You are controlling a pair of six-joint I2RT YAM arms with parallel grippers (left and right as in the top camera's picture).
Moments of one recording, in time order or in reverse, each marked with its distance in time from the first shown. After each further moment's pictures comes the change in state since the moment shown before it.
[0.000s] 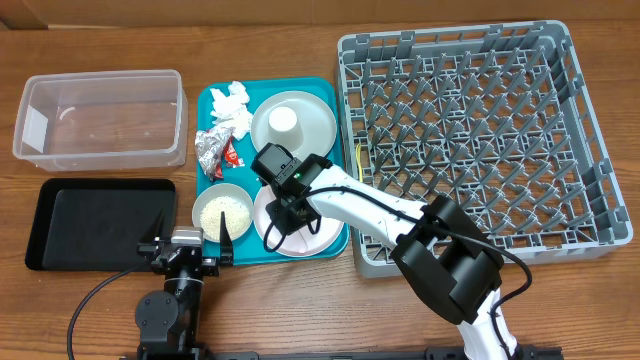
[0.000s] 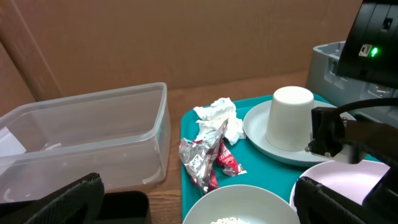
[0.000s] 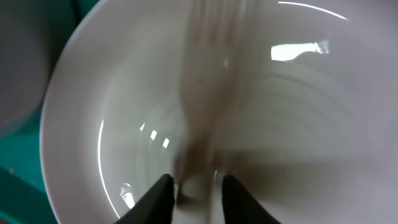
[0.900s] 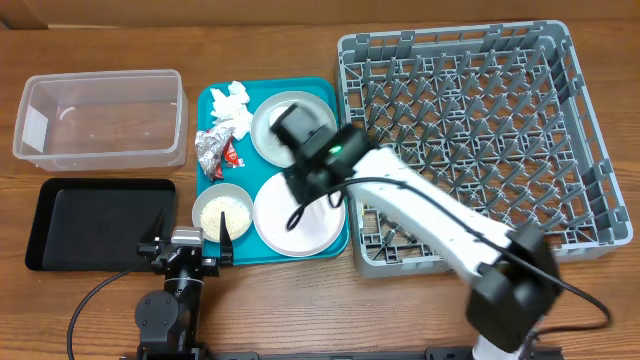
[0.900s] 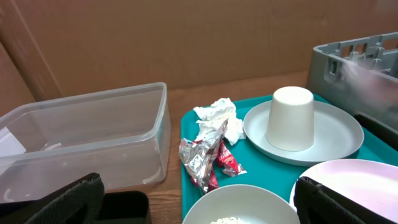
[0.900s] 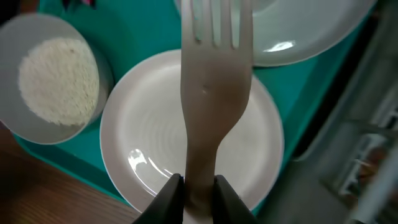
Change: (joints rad) left arm 0.000 0.000 0.000 0.000 0.000 0.000; right arm -0.092 -0.256 0.103 -0.192 0.096 0.016
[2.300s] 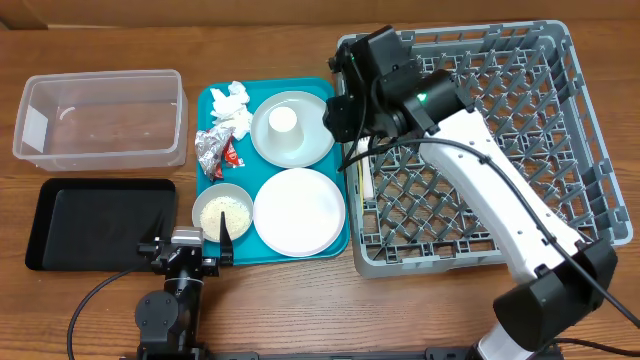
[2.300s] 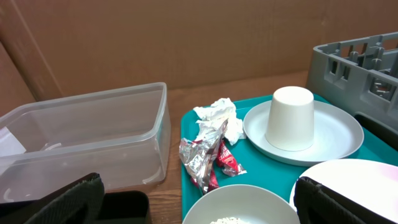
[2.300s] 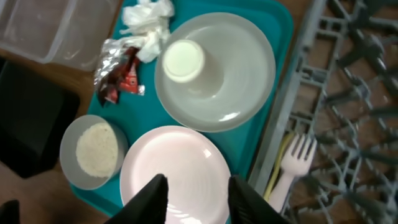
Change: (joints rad) left arm 0.000 0.000 0.000 0.000 0.000 0.000; right arm -0.236 -0.074 0.141 -0.008 -0.149 -0.053
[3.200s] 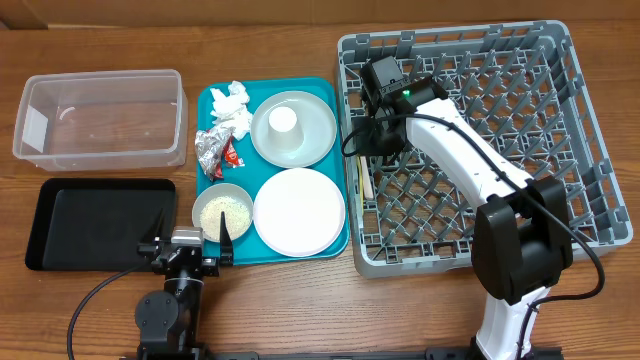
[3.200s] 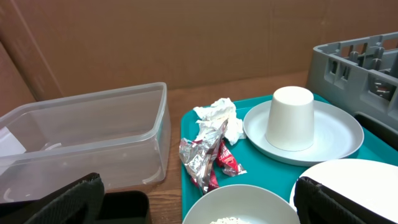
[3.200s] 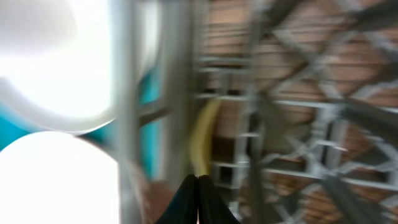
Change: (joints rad) left arm 0.000 0.000 0.000 0.000 0.000 0.000; right arm -0.116 0.211 -0.159 0.076 0.021 0.058
